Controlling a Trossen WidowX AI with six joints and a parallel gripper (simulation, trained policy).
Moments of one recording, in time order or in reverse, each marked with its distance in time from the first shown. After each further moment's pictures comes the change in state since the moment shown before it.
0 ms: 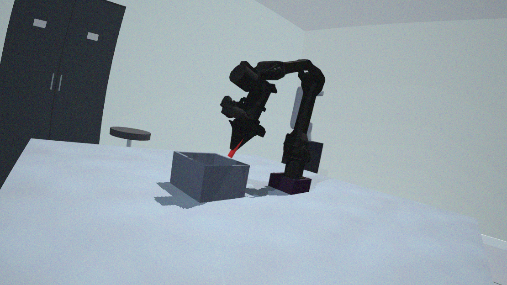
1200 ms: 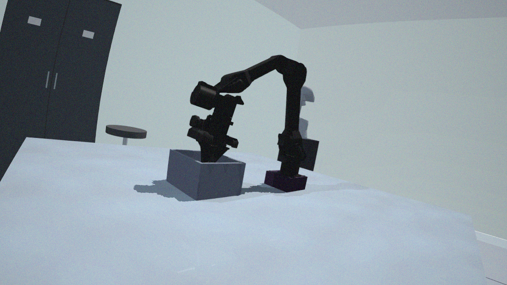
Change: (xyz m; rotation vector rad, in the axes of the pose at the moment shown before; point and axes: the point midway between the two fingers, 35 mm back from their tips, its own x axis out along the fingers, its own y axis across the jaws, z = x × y) arm 0.077 -0.007 0.050 0.035 0.063 -0.130
